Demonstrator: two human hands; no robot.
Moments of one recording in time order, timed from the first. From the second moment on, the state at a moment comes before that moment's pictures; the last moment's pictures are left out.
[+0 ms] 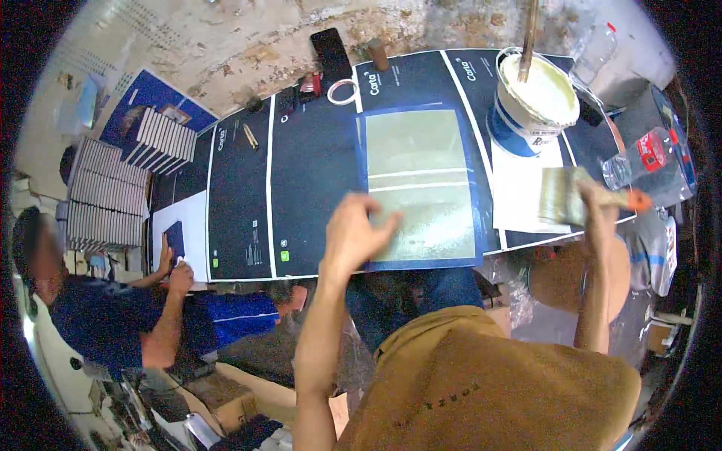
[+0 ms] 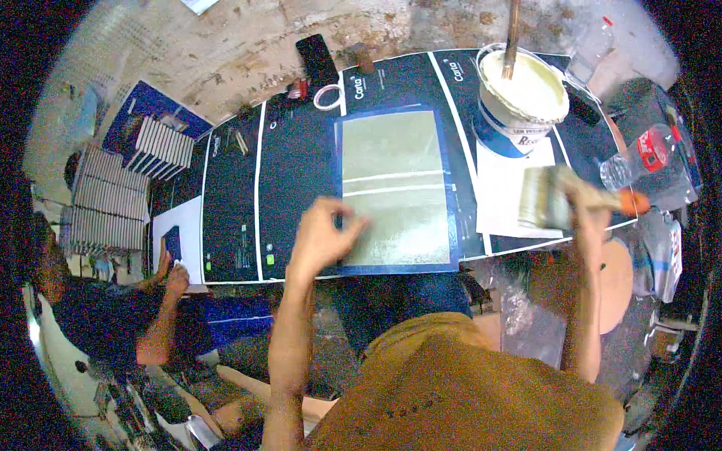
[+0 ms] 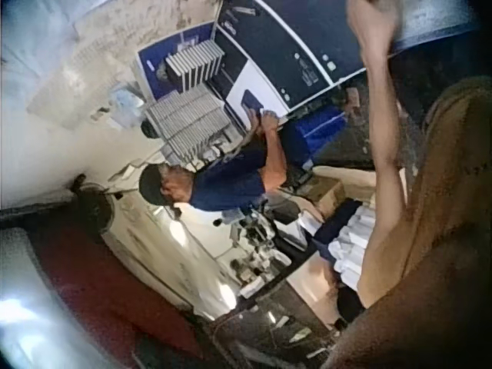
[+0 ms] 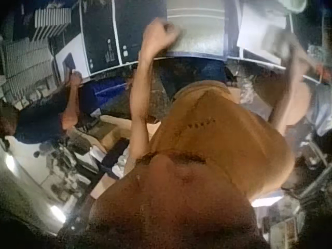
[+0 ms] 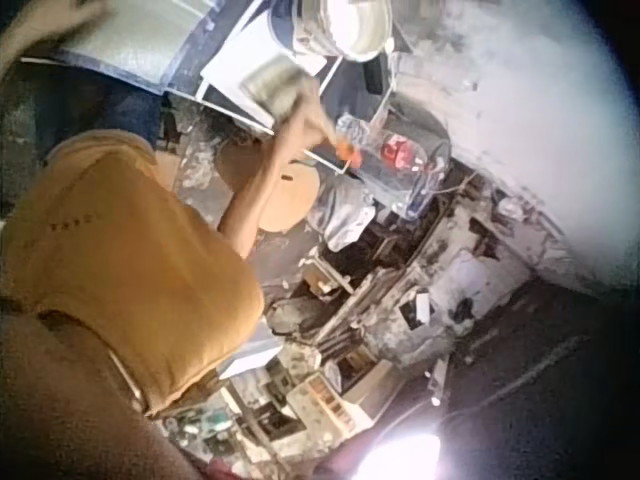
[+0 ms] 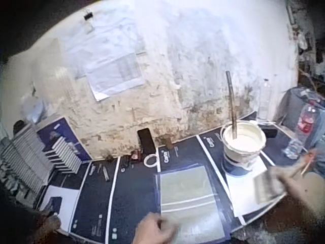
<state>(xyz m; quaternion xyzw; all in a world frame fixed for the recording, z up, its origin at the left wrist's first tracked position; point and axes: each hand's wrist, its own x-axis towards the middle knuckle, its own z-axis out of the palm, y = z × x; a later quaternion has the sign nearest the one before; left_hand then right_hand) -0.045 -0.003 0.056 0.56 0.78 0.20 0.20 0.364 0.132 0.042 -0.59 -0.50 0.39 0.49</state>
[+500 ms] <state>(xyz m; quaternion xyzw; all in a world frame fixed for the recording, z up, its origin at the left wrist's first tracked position) -0.128 0.051 0.004 0.37 0.83 0.30 0.28 0.165 0.149 0.073 -0.37 -0.64 0.34 0.58</state>
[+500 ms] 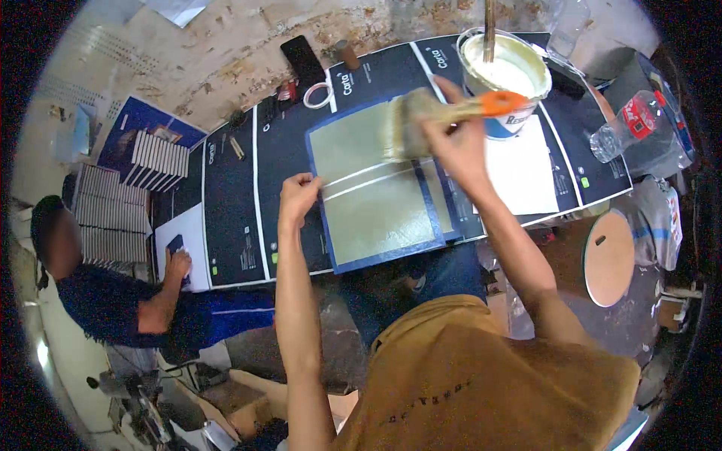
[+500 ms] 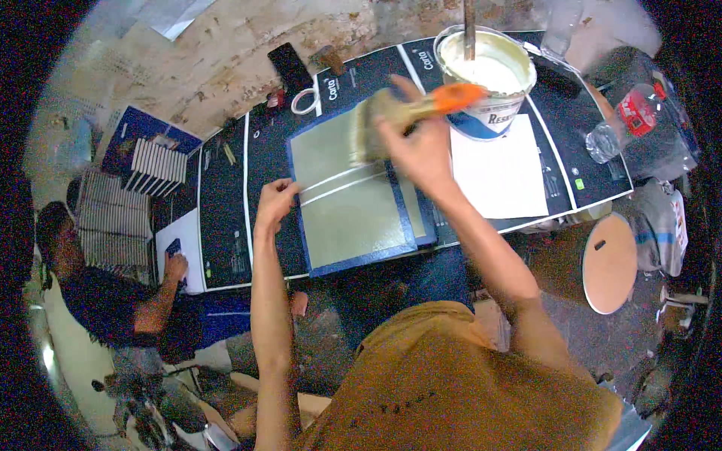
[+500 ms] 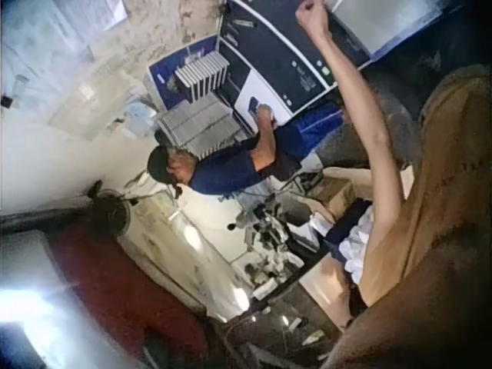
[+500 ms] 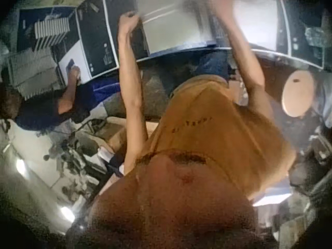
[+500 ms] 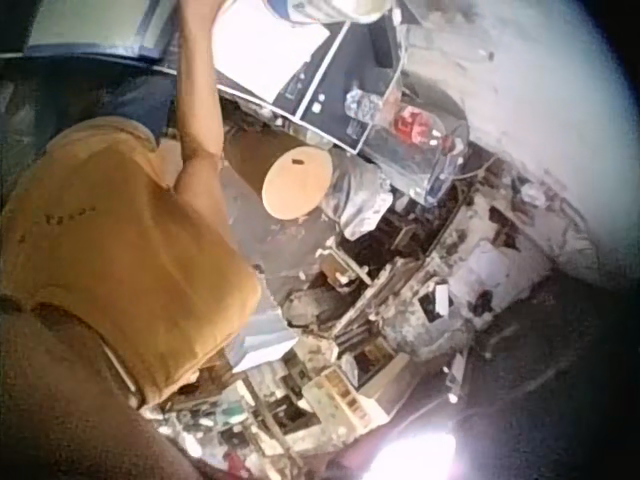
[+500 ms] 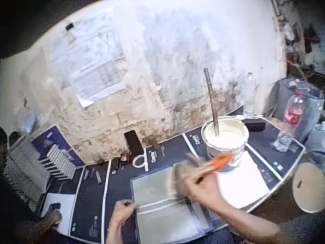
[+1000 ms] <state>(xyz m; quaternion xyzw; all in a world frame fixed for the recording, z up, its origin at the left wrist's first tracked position) -0.146 0.016 0.007 0.19 0.70 0.47 0.50 0.241 0.160 0.073 -0.35 -0.68 0.31 0.56</state>
